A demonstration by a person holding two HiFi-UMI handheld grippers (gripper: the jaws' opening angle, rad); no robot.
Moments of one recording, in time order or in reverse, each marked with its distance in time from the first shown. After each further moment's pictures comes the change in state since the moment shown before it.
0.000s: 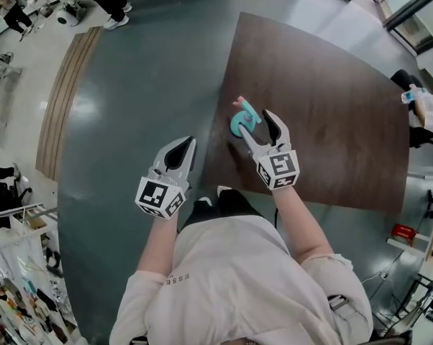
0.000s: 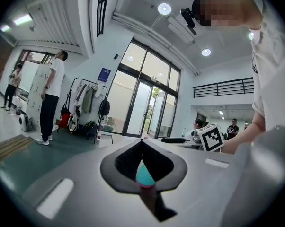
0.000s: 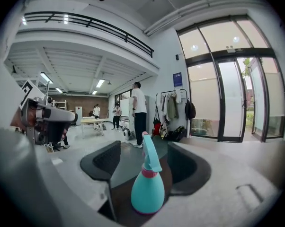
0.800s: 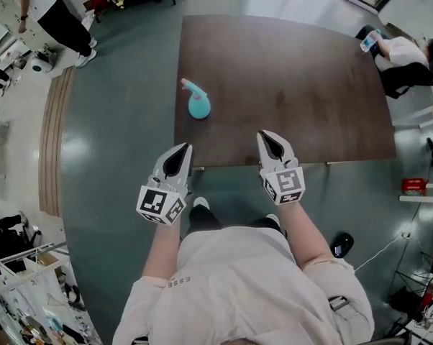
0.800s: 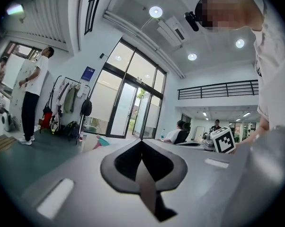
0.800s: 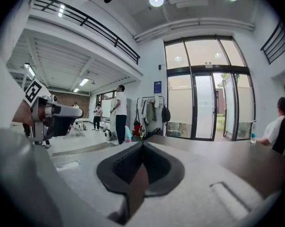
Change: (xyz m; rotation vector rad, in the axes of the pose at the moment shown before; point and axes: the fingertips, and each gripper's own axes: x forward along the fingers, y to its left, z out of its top) left arm -0.010 -0.138 -0.010 0.029 -0.007 -0.175; right arm -0.209 -0.032 -0.020 0.002 -0.028 -0.268
